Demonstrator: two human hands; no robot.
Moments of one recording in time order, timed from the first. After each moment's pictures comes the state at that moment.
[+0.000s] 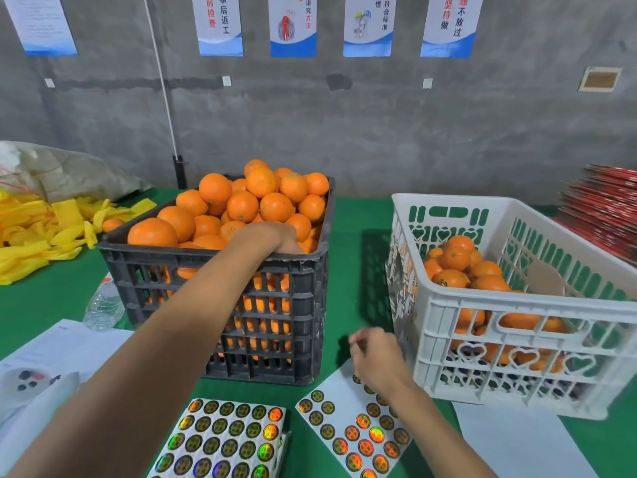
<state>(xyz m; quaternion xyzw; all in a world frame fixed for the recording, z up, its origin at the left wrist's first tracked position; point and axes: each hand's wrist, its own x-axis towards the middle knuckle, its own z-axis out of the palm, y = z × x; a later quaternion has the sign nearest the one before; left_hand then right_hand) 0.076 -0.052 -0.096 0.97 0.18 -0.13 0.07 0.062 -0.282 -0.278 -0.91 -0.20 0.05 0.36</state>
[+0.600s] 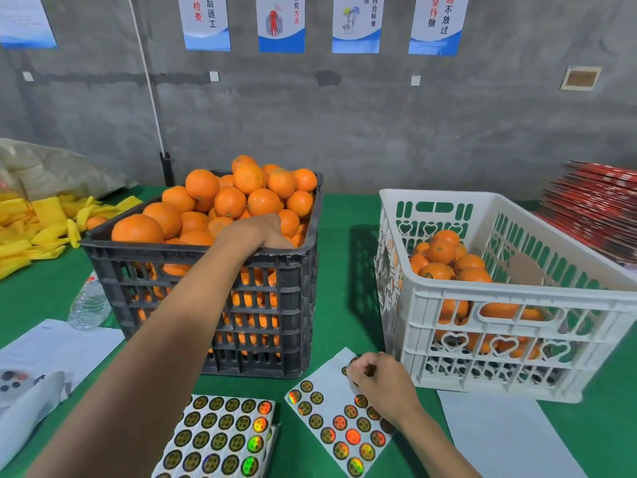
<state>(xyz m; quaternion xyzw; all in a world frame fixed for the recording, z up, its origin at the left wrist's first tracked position) 0.059 -0.061 -0.089 0.96 0.19 -0.09 0.16 0.049 -0.324 -0.316 -0.92 -0.19 0.05 0.34</state>
